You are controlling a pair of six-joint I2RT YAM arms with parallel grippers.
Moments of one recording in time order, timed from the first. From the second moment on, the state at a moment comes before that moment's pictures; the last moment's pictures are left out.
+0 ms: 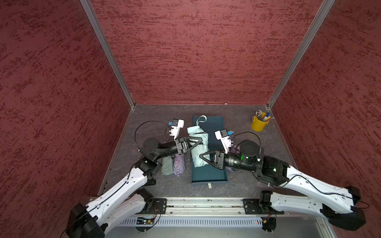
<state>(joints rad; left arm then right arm) -0.61 0.88 0.65 0.48 0.70 -1.18 1.11 0.97 1.02 -0.29 -0.15 0.91</state>
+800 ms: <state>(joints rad) -0.57 1.02 0.85 -0.31 0.19 -0.79 1.46 0.98 0.92 -0.63 0.00 1.30</state>
